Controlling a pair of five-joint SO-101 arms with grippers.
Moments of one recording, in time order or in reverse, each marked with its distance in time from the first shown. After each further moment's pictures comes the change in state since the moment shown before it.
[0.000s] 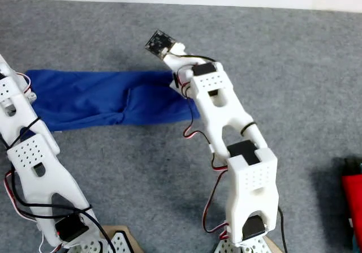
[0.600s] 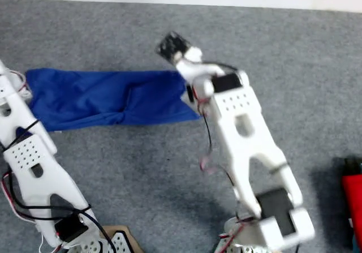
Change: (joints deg) left arm -2.0 -2.5 -2.6 3.6 0.0; right arm 0.4 -39.1 28.5 9.9 -3.4
